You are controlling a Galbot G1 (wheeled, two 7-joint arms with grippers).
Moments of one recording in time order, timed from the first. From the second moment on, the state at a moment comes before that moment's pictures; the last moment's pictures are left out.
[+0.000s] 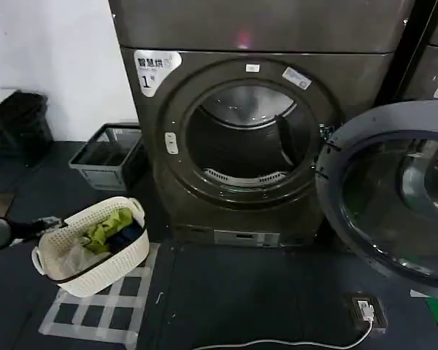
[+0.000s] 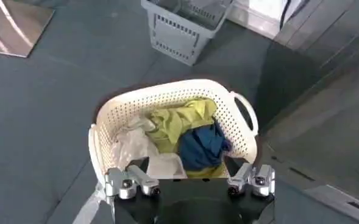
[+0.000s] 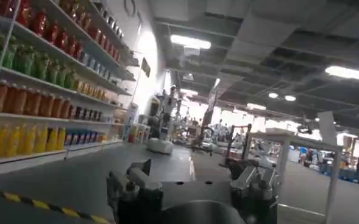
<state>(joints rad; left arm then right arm) 1.16 -0.27 -0.64 -1.82 -2.08 0.74 -0.80 -1.83 1.56 1.94 1.80 0.52 0.04 0.28</state>
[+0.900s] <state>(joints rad) 1.15 -0.27 -0.64 -1.82 -2.09 0.74 -0.80 -1.83 1.58 1.96 1.78 0.53 0.05 0.26</state>
